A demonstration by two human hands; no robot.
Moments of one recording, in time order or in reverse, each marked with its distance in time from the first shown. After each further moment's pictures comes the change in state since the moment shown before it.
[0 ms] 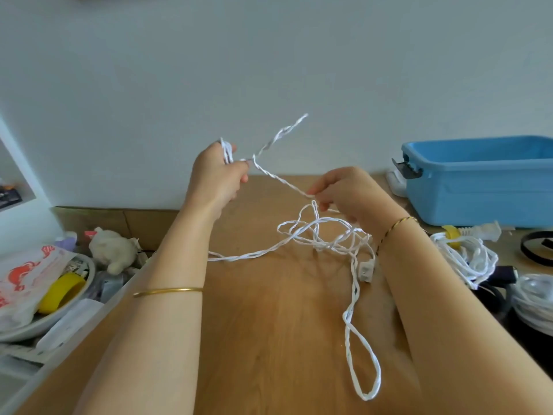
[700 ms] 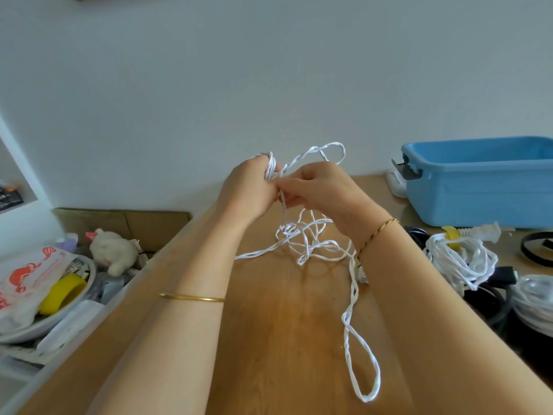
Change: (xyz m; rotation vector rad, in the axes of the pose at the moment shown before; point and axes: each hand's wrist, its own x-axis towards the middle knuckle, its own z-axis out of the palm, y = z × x) left_hand -0.020 0.009 0.027 0.477 -0.164 0.254; right_hand -0.010 -0.026 0.024 0.213 -0.075 -0.190
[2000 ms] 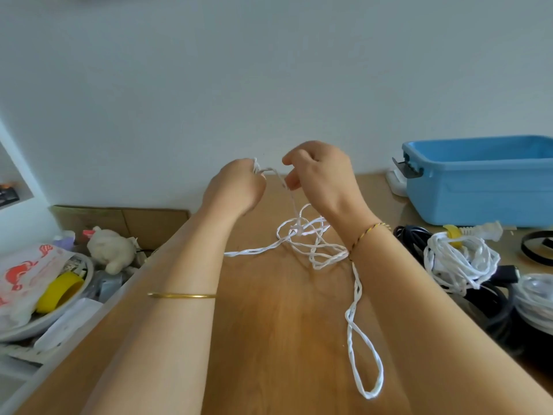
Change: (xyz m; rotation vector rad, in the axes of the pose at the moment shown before) left_hand 0.012 -0.025 -0.006 -0.026 -0.051 -0.211; right_hand 0.003 -0.010 0.009 -0.210 0.281 -0.099
